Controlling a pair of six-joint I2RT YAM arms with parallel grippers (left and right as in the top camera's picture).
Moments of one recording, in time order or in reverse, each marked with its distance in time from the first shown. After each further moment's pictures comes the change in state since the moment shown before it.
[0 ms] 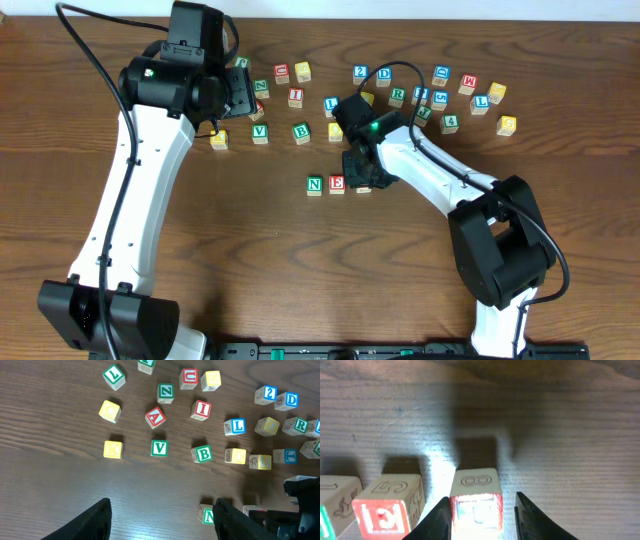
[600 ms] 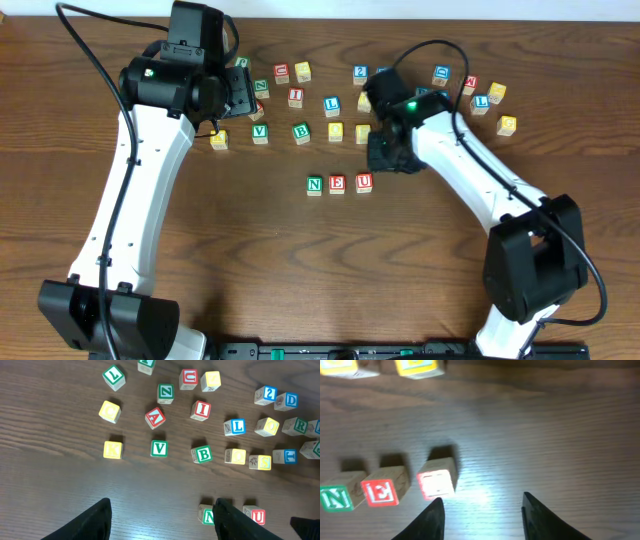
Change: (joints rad) left arm 0.000 0.000 0.000 0.002 0.000 0.000; right arm -0.112 -0.117 0.051 -0.135 -0.006 -0.003
